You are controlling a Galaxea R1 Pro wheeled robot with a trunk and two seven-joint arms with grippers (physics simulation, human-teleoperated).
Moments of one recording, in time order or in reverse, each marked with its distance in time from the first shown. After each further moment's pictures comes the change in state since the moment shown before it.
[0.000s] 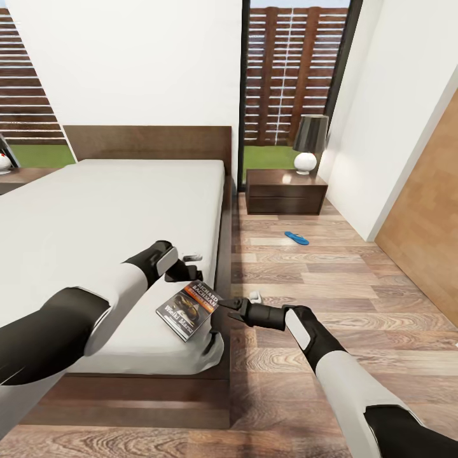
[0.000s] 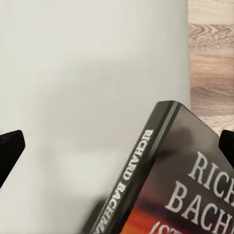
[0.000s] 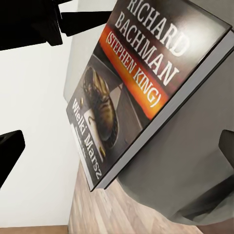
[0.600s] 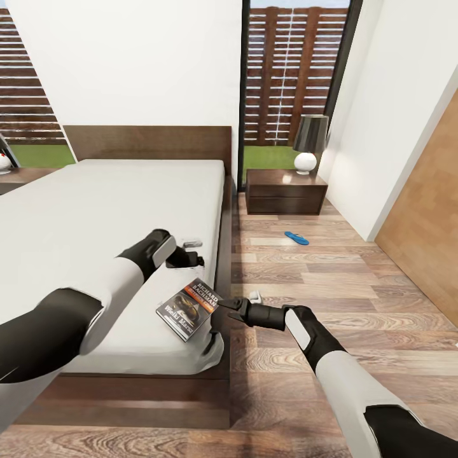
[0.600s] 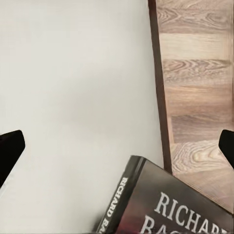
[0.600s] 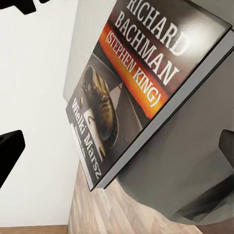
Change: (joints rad) left arm -0.001 0.027 0.004 -0.135 0.003 0.005 -0.007; right arm 0.000 0.000 0.001 0.000 0.001 -0.001 0.000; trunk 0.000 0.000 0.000
